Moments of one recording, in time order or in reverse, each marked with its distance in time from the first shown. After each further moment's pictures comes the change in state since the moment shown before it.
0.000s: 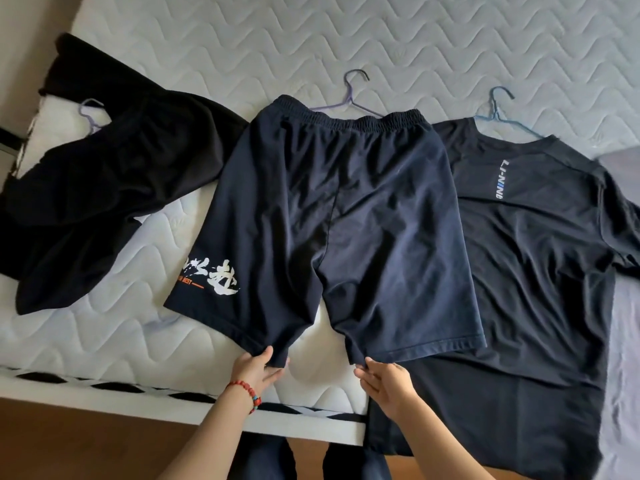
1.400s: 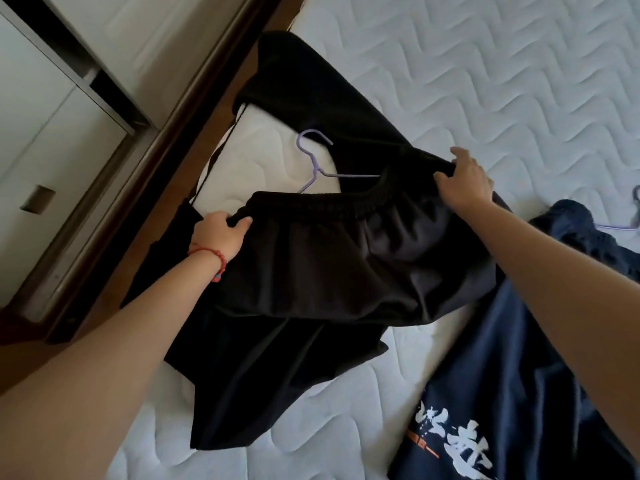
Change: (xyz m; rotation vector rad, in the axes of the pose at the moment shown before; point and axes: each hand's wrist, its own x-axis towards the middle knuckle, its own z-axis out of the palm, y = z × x) left_hand 0.193 0.474 -0.296 0.768 0.417 0.690; right_hand 0.040 -0.263 0.587 -1.374 0.441 -1.203
